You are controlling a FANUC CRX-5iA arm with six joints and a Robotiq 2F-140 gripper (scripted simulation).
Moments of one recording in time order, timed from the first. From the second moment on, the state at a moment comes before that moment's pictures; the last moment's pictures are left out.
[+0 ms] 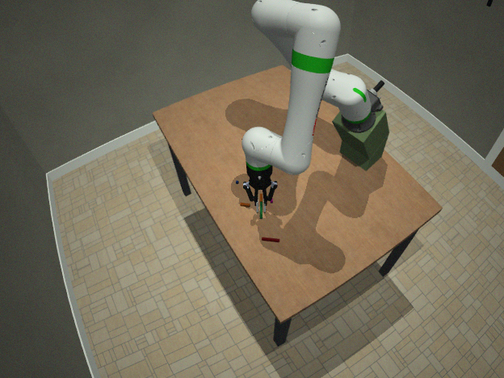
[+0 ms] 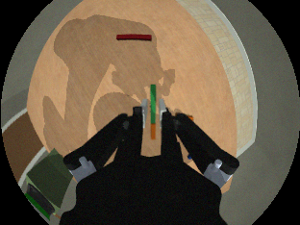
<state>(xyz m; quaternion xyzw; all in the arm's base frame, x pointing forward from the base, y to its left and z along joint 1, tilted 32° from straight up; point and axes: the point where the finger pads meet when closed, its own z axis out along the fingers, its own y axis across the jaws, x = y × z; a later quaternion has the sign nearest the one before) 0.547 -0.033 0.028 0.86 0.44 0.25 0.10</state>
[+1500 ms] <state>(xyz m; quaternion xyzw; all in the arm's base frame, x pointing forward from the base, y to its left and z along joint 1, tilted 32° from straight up) 0.506 -0.037 0.096 0.86 0.44 0.25 0.10</state>
